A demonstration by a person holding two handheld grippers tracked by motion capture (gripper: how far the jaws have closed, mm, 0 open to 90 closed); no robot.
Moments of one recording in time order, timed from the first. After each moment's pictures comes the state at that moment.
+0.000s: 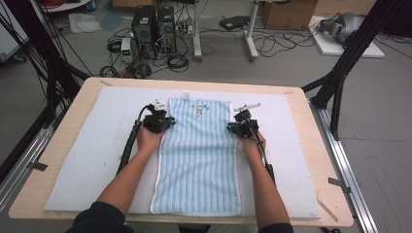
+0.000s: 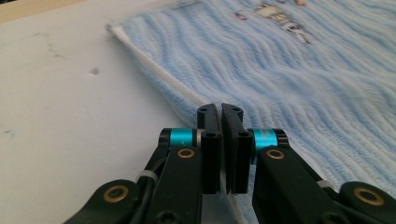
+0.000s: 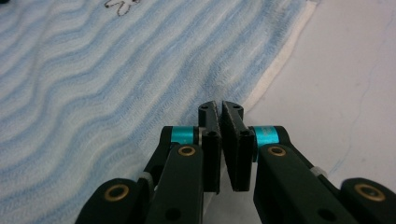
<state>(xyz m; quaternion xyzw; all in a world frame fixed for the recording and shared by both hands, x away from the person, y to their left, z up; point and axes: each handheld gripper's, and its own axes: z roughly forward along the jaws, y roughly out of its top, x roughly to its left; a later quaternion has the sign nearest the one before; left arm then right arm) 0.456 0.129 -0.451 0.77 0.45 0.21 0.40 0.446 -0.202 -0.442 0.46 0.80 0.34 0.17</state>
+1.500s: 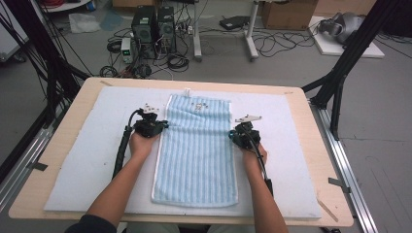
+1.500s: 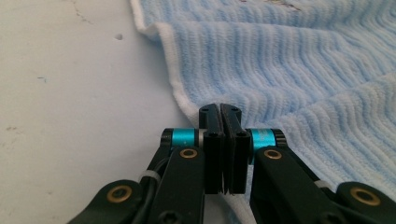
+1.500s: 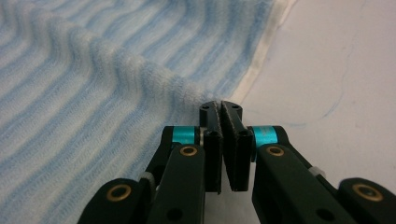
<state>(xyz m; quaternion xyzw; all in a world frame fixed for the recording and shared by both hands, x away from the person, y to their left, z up) 0.437 0.150 -0.452 0.75 0.48 0.19 0.41 0.402 -0.200 -0.445 0.47 0.79 0.34 0.21</state>
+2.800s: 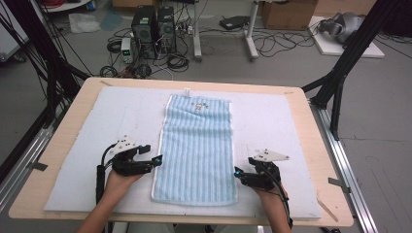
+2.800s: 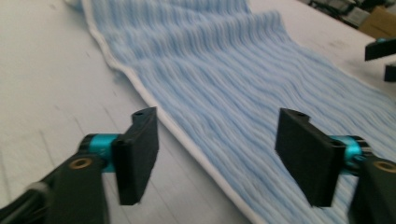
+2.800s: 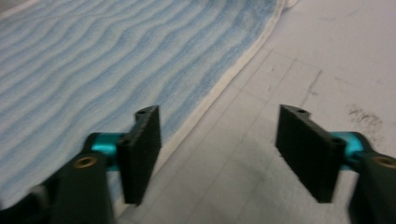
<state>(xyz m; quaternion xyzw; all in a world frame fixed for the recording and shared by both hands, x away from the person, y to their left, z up) 0.301 0.190 -0.450 0.75 0.39 0.12 0.52 0.274 -0.241 -0.443 0.43 0.79 0.41 0.17</state>
